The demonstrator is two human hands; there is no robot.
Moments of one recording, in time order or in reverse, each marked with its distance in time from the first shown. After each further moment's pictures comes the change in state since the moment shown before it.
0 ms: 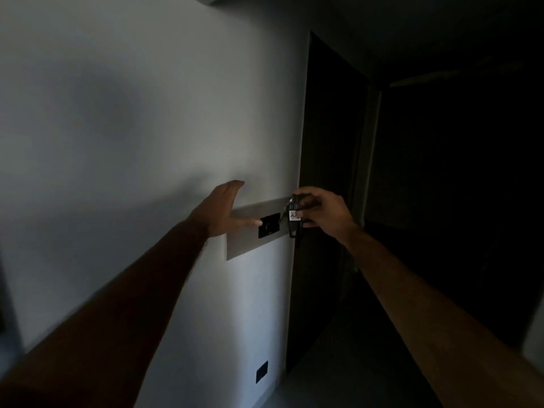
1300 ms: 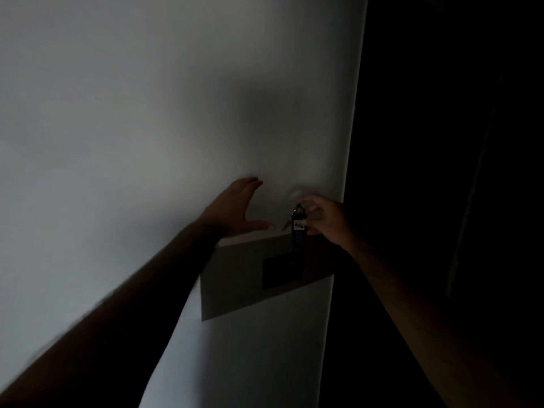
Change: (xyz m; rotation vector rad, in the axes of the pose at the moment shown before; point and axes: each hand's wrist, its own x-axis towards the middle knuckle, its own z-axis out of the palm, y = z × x) left_hand 0.277 -0.101 0.154 0.330 0.096 -0.093; right_hand 0.375 0.259 0.003 0.092 -0.251 -0.162
